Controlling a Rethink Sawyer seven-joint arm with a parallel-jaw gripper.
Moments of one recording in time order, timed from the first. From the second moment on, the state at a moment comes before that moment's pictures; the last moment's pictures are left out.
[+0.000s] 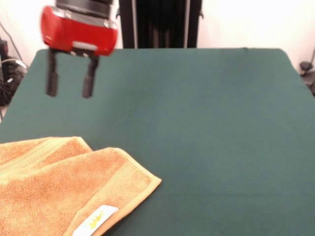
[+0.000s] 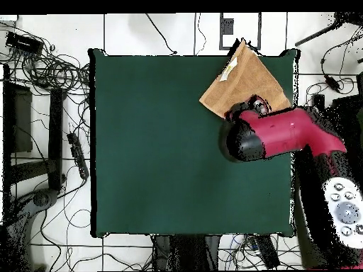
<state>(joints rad) -0.60 -0.76 0.50 1.53 -0.93 0.53 1.51</state>
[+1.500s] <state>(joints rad) 0.11 -0.30 -0.31 1.26 -1.22 0.25 2.10</state>
